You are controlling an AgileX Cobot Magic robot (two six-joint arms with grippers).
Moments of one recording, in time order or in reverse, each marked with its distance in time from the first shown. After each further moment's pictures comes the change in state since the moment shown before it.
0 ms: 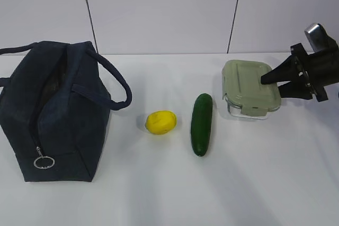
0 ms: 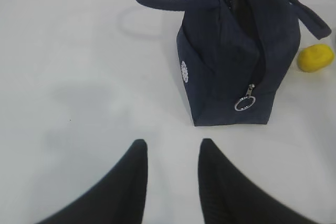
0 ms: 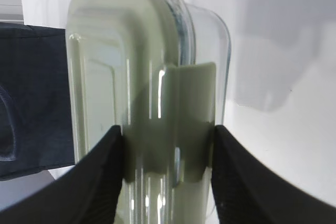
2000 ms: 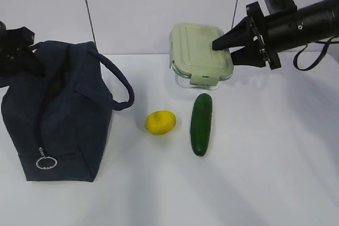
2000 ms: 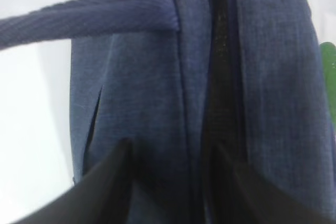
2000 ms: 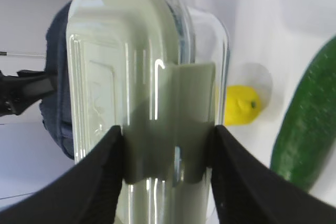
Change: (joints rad) left arm 0.000 1.480 -0.512 -0.536 -0.348 0.266; right arm 0.242 -0.118 -0.058 0.120 0.010 0.086
